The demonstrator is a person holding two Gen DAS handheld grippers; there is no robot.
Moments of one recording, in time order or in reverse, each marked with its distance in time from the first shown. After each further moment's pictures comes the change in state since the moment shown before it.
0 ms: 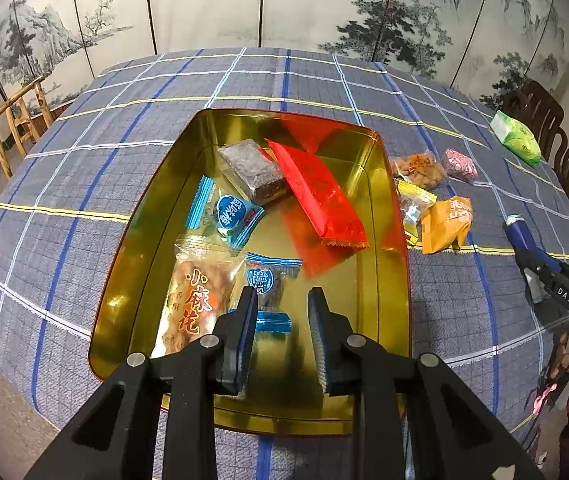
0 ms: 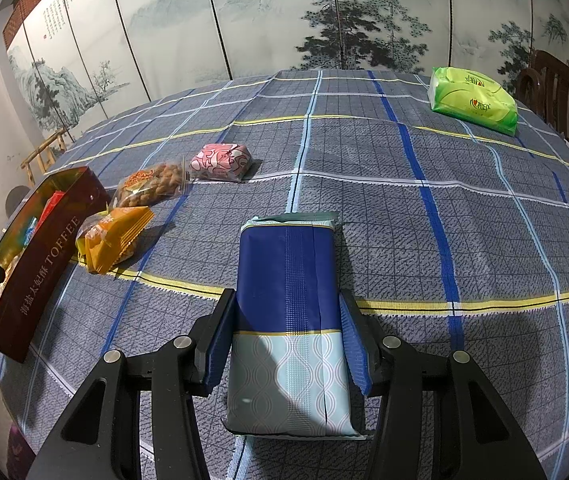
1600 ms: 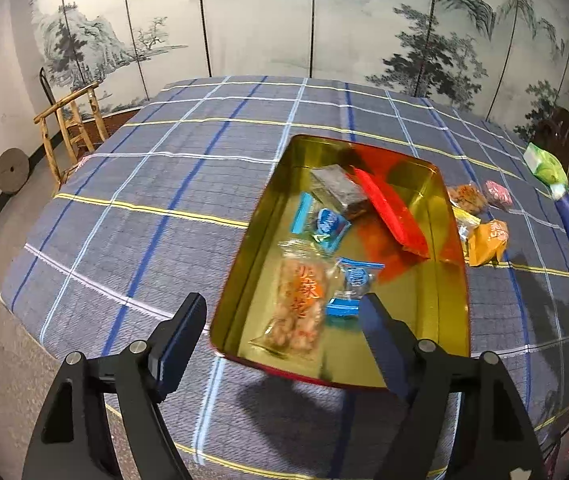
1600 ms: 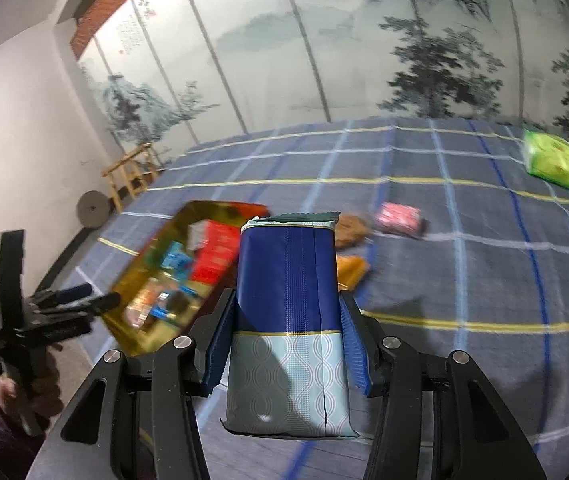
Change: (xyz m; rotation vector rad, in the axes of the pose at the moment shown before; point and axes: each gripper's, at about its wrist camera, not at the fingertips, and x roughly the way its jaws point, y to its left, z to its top) left arm -0.046 0.051 -0.023 -0.065 -0.113 0.140; right arm -0.080 0.124 0.022 -0.078 -0.081 0.282
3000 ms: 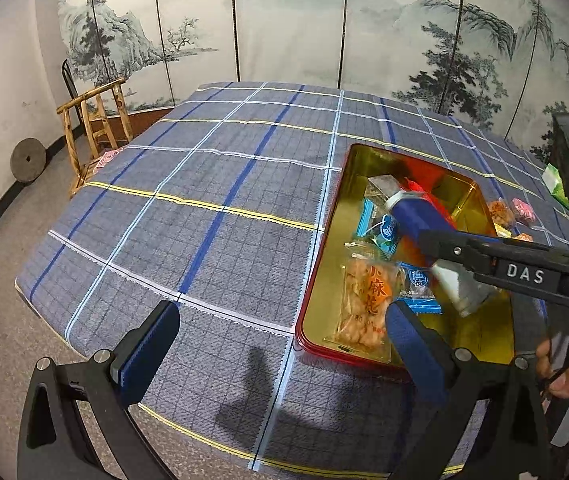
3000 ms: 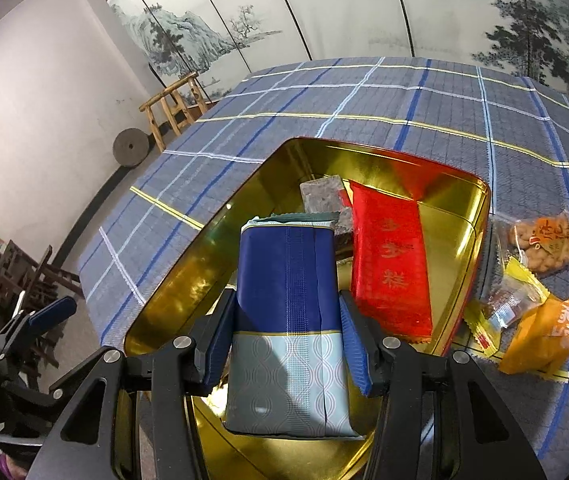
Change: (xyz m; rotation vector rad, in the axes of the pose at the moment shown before) left arm -0.006 0.047 -0.010 -0.053 -0.045 0.042; right arm 0.162 0.118 0.017 -0.070 0.251 0.145
